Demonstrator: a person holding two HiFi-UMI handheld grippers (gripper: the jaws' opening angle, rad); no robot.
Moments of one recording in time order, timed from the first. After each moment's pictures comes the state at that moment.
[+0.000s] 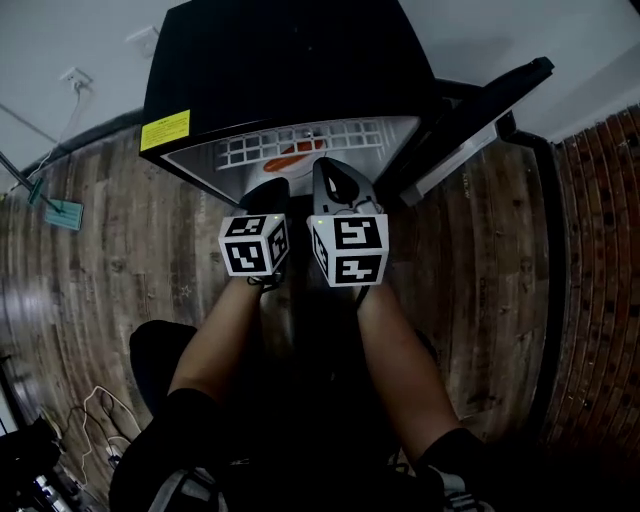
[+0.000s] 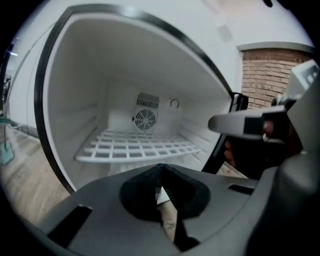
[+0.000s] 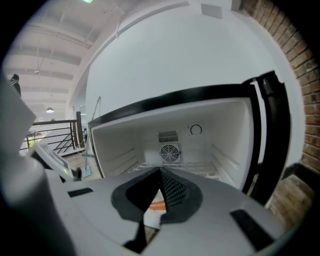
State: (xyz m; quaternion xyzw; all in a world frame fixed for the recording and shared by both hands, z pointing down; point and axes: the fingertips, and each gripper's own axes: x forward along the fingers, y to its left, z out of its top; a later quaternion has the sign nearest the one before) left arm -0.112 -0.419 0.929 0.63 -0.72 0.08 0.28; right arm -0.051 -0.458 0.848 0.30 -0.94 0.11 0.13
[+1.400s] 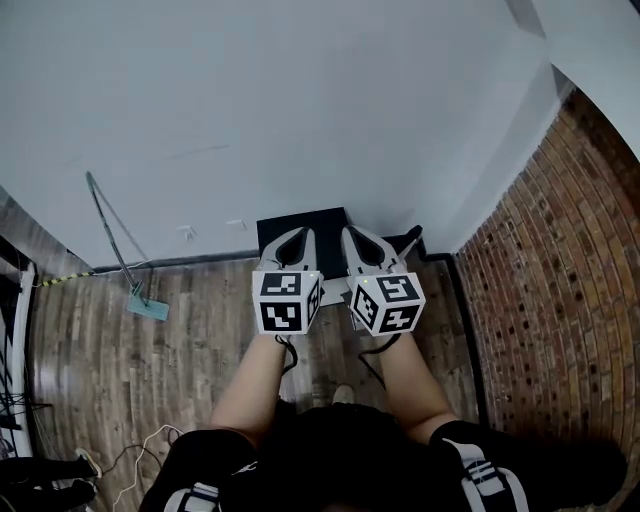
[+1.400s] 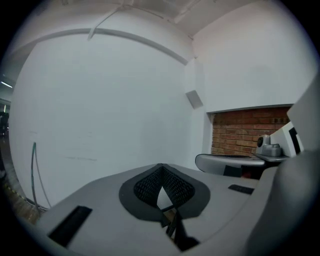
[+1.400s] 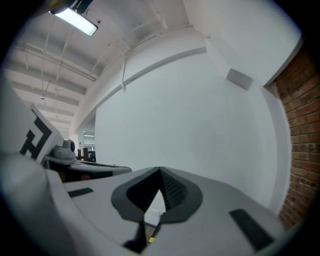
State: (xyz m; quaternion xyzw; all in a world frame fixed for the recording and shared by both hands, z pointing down) left arm -0.039 -0.318 0.093 0.68 -0.72 0.05 0.12; right arm 0.029 -0.348 0.085 0.30 -0.95 0.08 0.02
